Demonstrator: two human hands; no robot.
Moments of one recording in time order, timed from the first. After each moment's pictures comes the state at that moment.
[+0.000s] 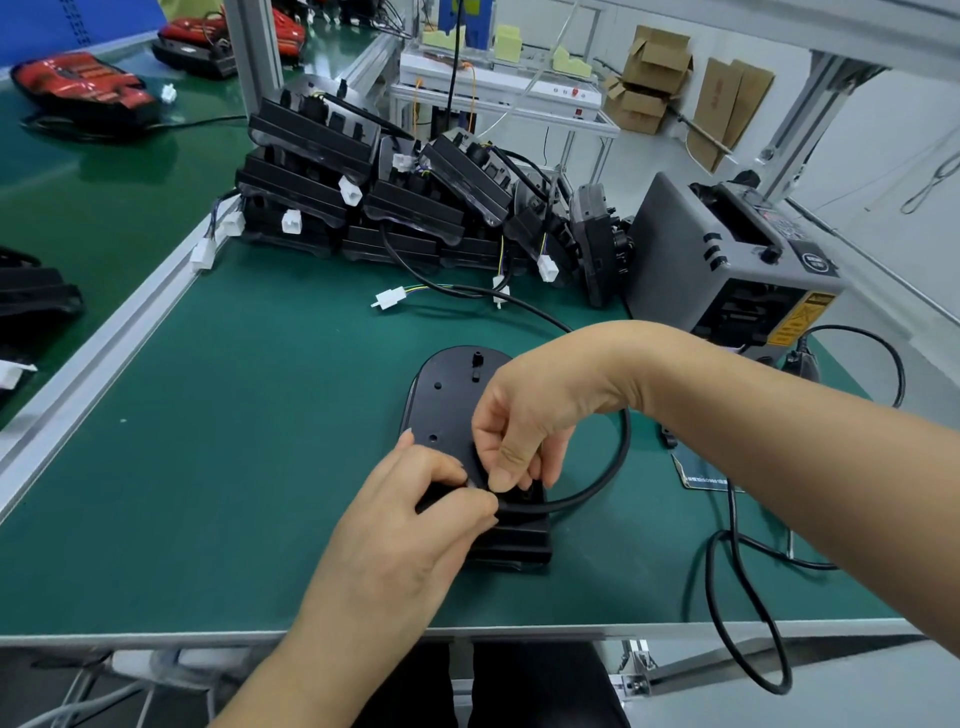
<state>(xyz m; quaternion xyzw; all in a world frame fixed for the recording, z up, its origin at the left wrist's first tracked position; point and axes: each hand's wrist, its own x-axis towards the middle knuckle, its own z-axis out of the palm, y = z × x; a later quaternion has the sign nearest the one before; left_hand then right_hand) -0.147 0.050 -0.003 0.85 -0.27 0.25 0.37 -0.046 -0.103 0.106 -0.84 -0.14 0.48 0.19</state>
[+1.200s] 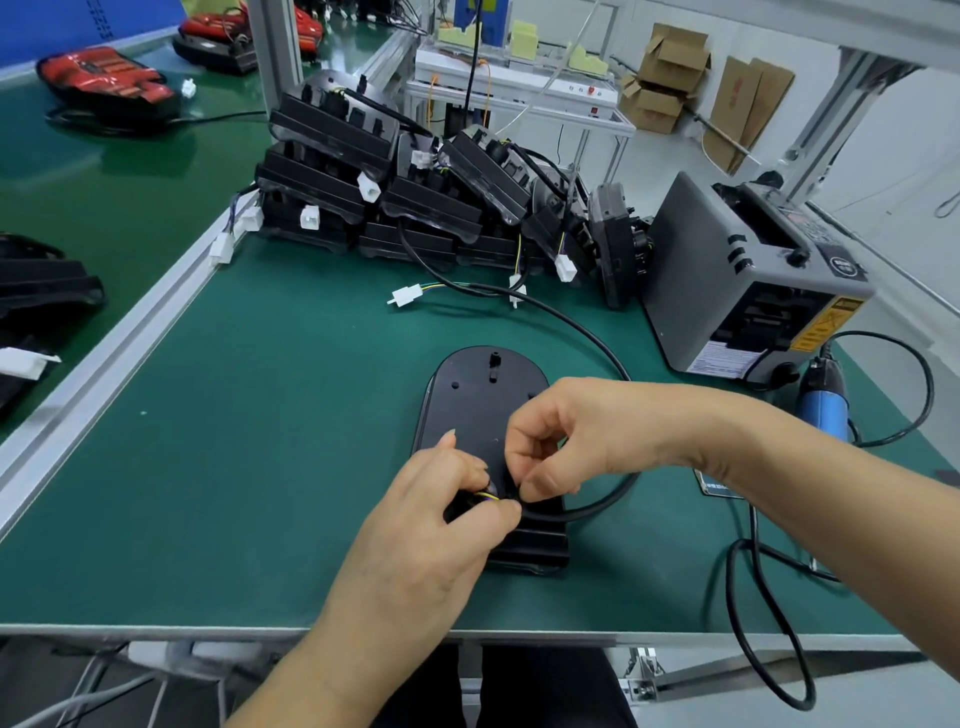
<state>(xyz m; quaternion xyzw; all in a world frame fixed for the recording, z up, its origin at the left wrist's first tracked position) -0.145 0.048 -0.009 0.84 -0.30 0.29 0.33 -0.077 -0.126 0.101 -0.87 -0.22 0.35 0.29</state>
